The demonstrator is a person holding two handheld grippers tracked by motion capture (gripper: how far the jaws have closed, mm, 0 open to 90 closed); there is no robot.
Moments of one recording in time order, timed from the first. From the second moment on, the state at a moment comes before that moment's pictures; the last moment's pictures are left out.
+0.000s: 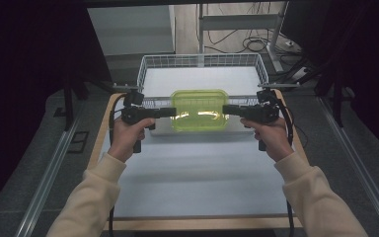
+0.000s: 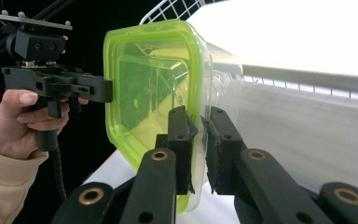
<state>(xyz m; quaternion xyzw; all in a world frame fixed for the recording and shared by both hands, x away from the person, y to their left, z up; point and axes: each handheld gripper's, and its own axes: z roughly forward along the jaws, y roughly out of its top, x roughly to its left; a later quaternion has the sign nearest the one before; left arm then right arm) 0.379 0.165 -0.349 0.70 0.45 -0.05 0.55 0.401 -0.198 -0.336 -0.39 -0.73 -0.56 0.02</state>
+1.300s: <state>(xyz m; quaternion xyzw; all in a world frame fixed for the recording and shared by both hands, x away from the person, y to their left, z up) 0.492 0.153 -0.321 0.70 0.48 -0.05 0.53 0.500 -0.202 -0.311 -0.45 -0.71 -0.55 0.01</state>
